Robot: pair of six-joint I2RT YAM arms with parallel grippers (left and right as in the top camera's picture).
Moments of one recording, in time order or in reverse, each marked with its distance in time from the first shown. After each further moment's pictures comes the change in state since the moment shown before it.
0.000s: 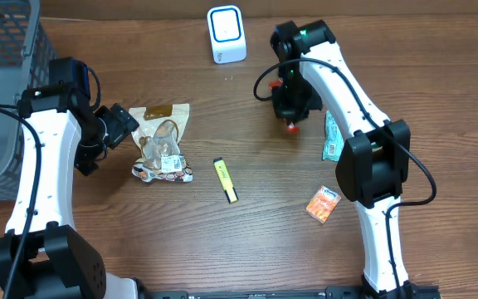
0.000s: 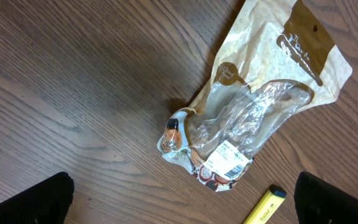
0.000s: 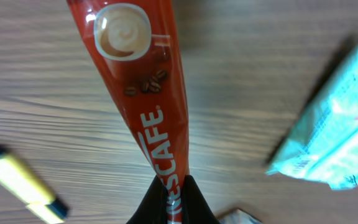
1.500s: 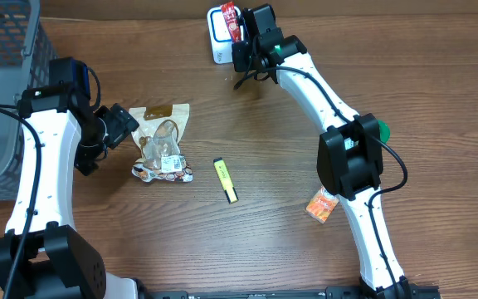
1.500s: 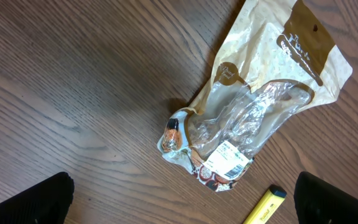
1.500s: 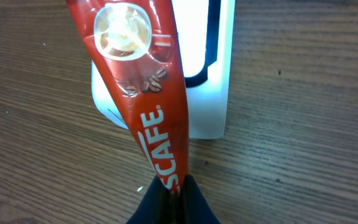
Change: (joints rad) left arm 0.000 0.000 0.000 0.000 0.000 0.000; right arm 0.069 0.166 0.091 0.936 -0.011 -0.070
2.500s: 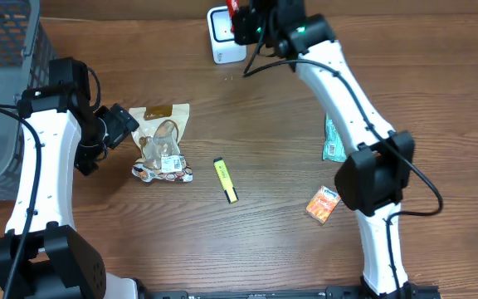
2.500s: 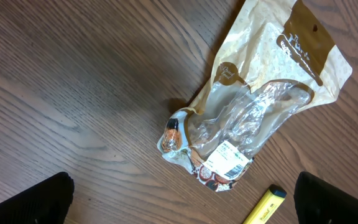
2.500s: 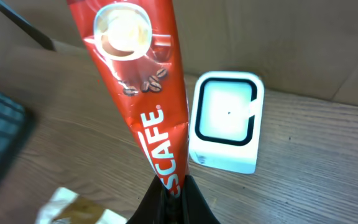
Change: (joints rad) left arm 0.000 0.000 0.000 0.000 0.000 0.000; right arm -0.004 -0.220 0.000 0.001 -0.110 0.002
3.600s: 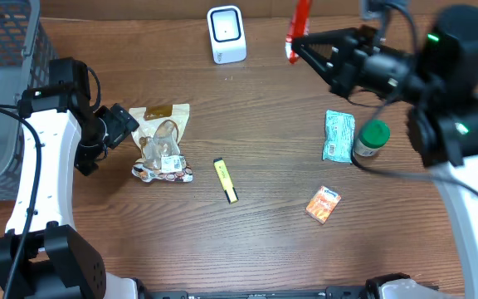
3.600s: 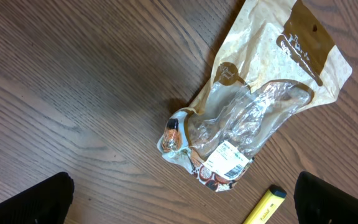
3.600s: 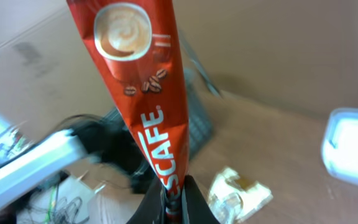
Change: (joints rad) left arm 0.000 0.000 0.000 -0.001 0.000 0.000; right arm -0.227 -0.932 -0.739 0.221 -0.678 0.167
